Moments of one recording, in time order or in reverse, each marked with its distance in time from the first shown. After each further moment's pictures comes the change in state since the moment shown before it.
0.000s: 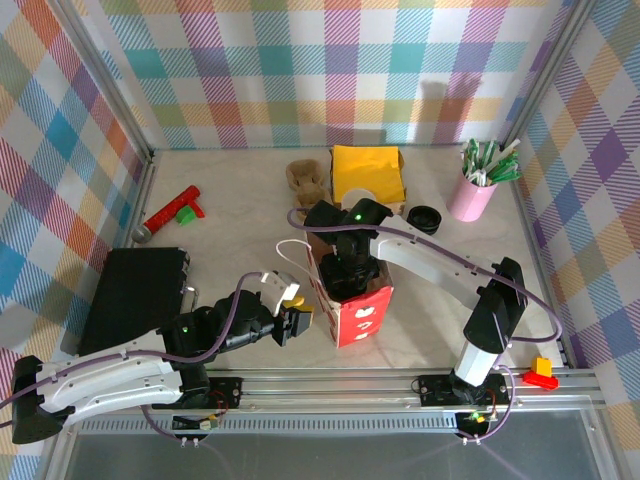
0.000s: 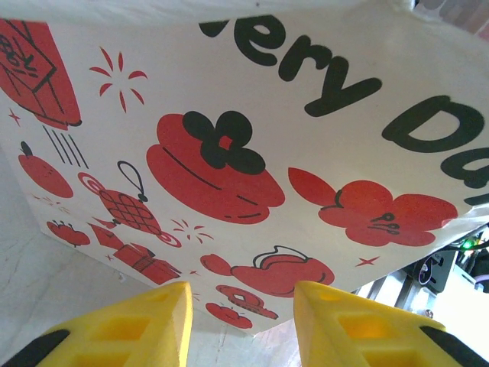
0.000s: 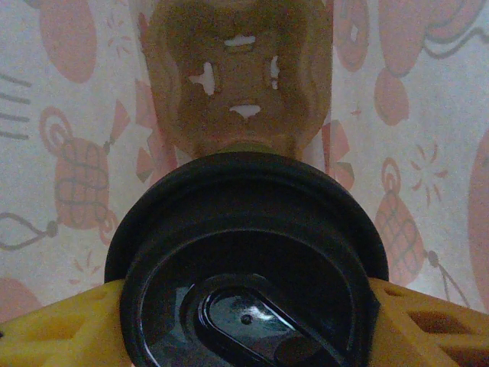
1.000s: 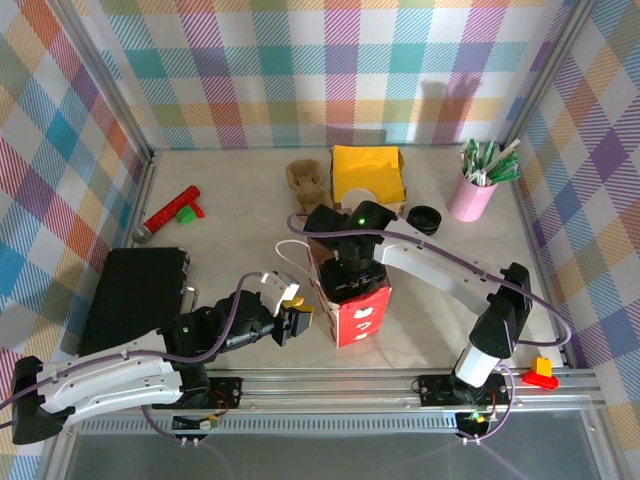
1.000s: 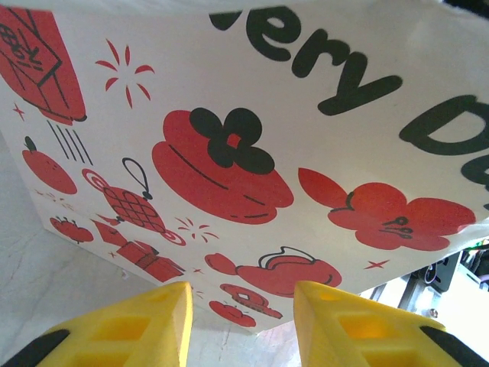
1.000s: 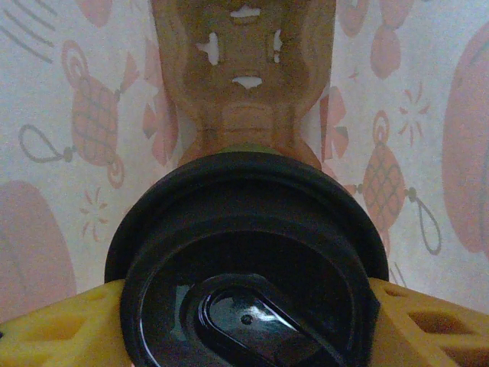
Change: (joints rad) left arm 0.005 0.000 -0.010 0.001 0.000 -0.001; right arm 0.044 -0.034 0.023 -0.068 0.011 -0.005
